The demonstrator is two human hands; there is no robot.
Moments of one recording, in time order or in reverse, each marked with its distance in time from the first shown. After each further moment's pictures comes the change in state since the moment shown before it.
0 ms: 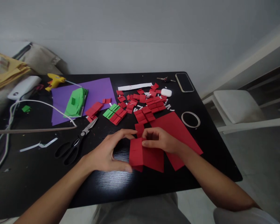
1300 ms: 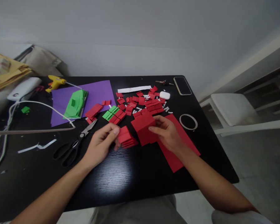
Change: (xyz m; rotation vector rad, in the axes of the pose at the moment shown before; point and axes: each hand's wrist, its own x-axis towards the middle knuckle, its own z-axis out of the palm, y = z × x) left_hand 0.009 0.011 0.009 -0.480 0.494 -0.300; right_hand 0.008 0.008 -0.007 0.159 0.487 -0.312
